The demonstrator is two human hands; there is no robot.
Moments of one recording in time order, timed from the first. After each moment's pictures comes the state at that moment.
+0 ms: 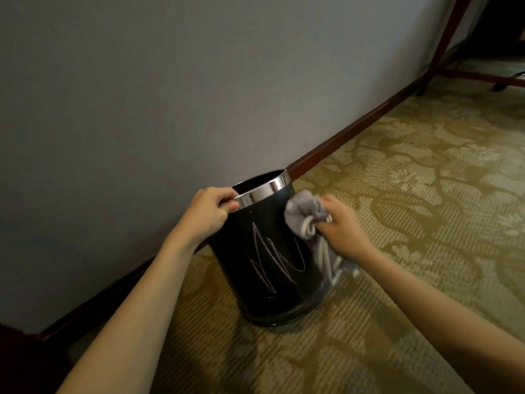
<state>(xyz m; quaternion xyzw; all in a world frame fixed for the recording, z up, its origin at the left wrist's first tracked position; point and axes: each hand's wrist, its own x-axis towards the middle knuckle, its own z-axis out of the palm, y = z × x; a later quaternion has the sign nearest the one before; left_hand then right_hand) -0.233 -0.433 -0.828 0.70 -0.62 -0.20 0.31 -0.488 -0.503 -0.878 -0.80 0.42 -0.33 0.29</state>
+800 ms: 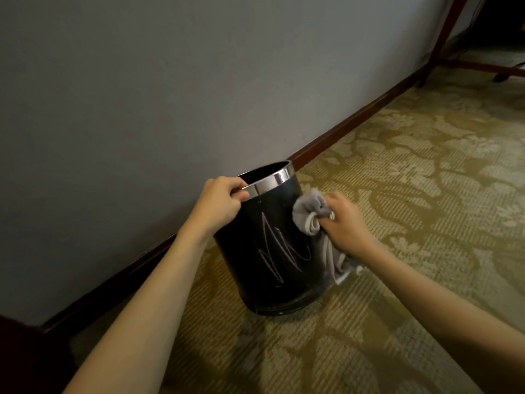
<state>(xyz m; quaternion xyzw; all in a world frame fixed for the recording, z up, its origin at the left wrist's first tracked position) -0.254 -0.444 -0.832 0.72 -0.60 -0.17 0.31 -0.498 -0.505 -0.890 -0.81 0.46 -0.29 0.22</state>
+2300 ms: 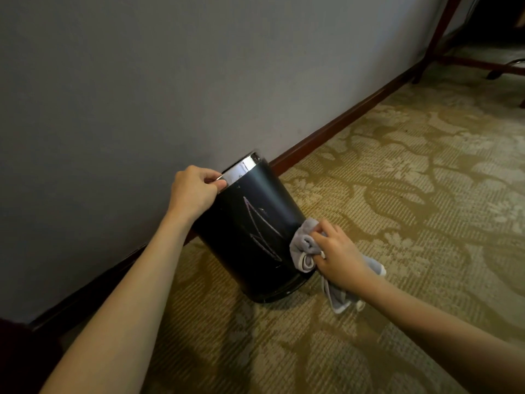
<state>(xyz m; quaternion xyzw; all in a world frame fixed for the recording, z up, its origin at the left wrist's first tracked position) -0.232 -0.446 -0.832 0.78 -0.50 -0.14 0.35 -0.513 -0.466 -0.936 -0.88 0.43 -0.15 0.11</state>
